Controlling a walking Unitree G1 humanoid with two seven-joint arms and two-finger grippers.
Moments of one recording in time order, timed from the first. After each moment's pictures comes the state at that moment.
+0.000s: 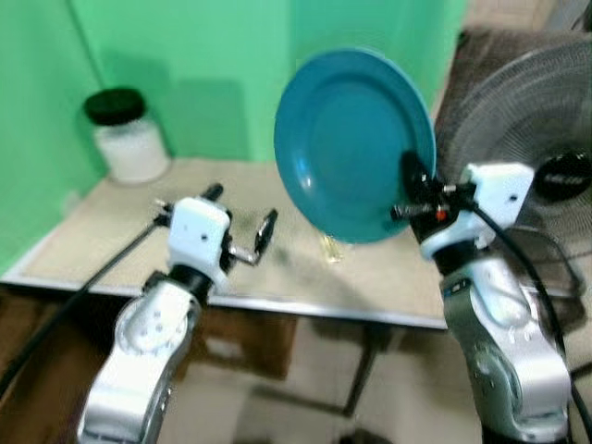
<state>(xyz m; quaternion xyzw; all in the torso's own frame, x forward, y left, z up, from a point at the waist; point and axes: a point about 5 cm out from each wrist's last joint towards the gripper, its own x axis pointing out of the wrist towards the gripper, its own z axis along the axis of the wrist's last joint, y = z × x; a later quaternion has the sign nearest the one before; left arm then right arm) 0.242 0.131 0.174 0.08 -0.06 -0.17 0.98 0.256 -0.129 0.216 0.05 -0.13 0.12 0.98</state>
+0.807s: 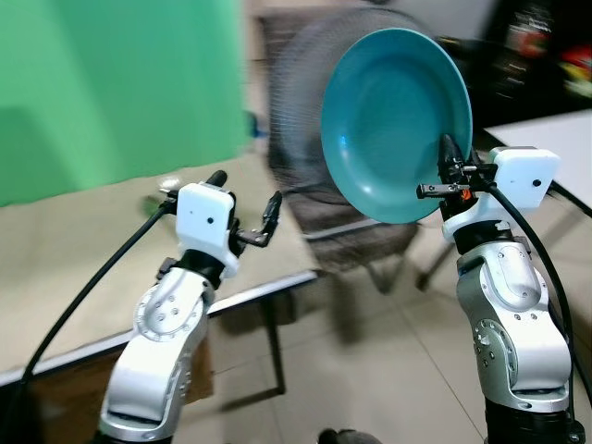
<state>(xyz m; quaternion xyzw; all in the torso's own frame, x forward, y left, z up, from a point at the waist) 0.257 0.120 0.181 0.04 -0.08 -0.15 0.98 0.273 -0.156 0.213 0.00 -0.14 0.01 0.99</state>
